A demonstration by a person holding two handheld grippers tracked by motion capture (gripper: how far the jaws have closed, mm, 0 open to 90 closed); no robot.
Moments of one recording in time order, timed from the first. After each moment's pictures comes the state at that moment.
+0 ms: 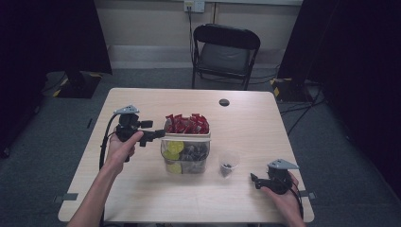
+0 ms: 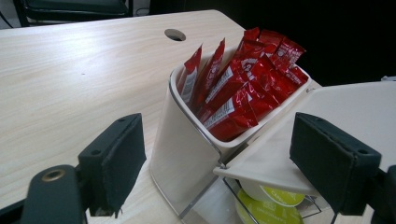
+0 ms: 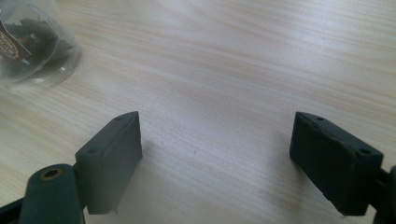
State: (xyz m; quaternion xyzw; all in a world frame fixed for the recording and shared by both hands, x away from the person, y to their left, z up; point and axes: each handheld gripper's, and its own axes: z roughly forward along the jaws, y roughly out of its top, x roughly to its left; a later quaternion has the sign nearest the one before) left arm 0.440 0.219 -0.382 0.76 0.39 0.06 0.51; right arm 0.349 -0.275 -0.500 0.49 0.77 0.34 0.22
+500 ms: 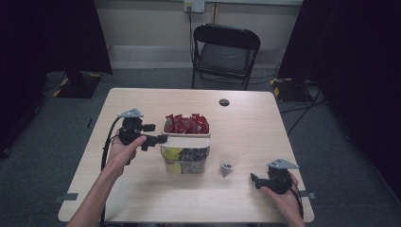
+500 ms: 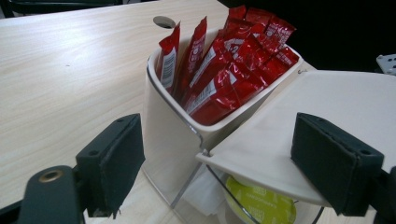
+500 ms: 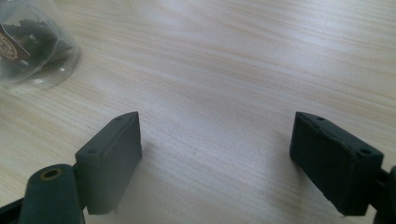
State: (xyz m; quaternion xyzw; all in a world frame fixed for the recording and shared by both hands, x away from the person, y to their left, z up) left arm 0.433 0.212 -0.386 0.78 0.38 0.06 0.50; right arm 0.349 -0.275 -0.500 0.49 0.77 0.34 0.22
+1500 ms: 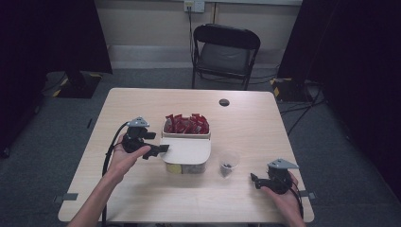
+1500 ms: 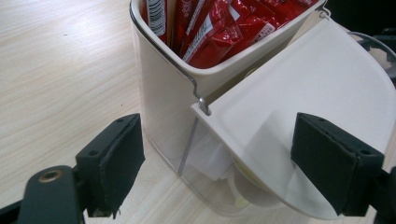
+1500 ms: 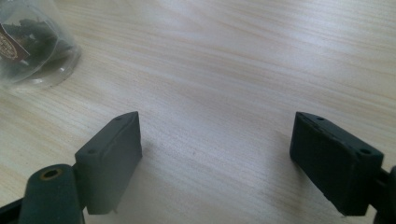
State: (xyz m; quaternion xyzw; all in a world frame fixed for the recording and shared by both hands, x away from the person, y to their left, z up) left arm 0.420 0.202 -0.401 0.82 0.37 0.08 0.43; right arm 0.350 -0.275 -0.500 0.49 0.77 0.34 0.22
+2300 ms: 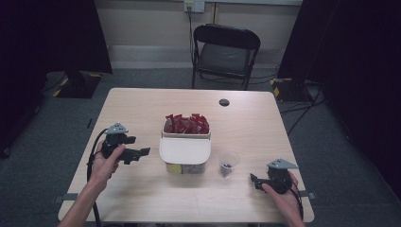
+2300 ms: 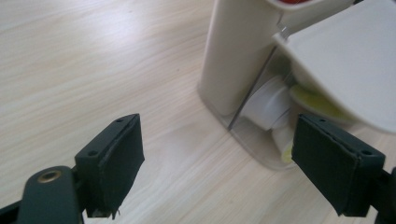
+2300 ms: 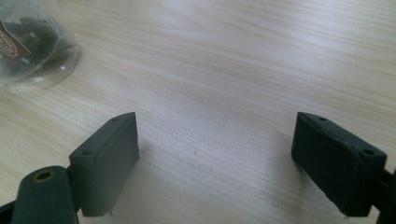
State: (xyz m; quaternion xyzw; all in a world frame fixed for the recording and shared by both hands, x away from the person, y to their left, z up) left arm 0.400 0.258 -0.415 0.80 0.41 0.12 0.42; right arm 0.350 -0.275 -0.500 0.49 0.78 0.34 0.22
